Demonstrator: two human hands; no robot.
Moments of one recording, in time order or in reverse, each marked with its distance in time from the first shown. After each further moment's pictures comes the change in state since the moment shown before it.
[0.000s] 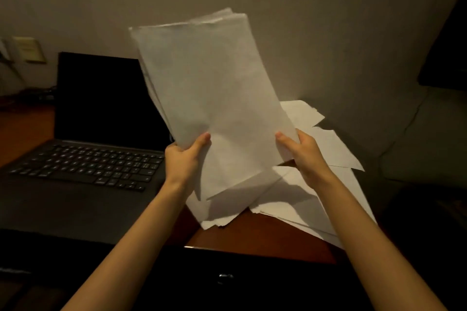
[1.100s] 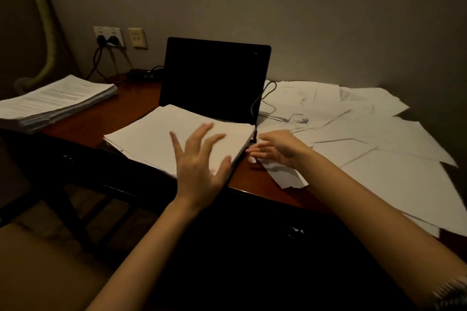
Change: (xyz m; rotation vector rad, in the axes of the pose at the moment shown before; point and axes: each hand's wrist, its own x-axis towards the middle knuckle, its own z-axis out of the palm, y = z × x) left_hand -0.064 0.012 -0.157 1.059 0.076 0.751; right_hand -0.036 0.005 0.165 0.177 -0.479 0.525
